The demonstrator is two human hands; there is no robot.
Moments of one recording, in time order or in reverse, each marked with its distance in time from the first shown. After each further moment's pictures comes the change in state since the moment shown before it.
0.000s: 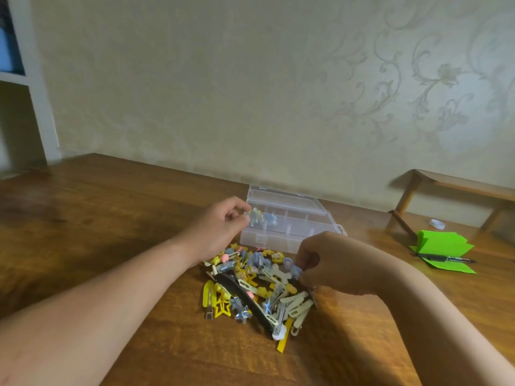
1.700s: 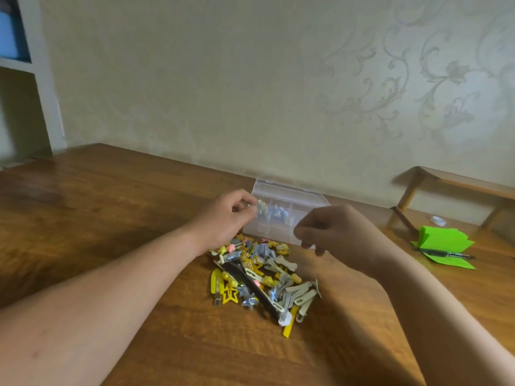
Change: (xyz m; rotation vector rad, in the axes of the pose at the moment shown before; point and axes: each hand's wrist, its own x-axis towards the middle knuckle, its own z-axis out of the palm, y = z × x) left_hand 0.003 -0.005 0.000 0.018 0.008 -0.009; right_hand -0.003 -0.010 -0.004 0.307 0.318 -0.043
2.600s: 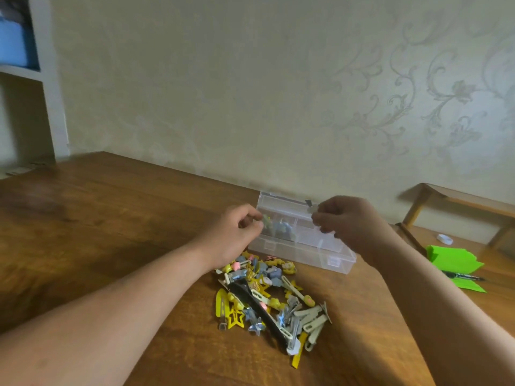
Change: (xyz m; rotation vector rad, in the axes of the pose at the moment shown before) left_hand 0.005 -0.006 0.003 -0.020 0.005 0.021; right_hand 0.049 0.006 -0.015 0.146 0.224 0.151
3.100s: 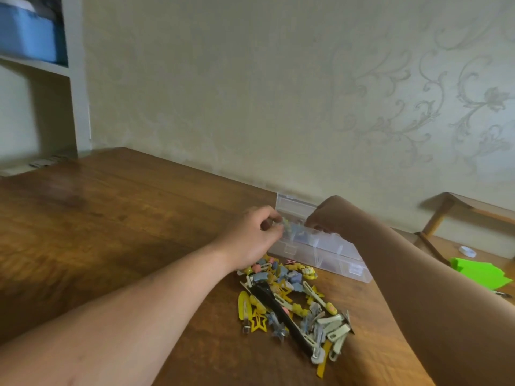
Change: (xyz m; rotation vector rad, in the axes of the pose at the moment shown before) left_hand -0.002 0.005 -0.002 0.033 -0.021 -0.061; right_hand 0.090 -0.007 0.057 -0.303 -0.147 0.245
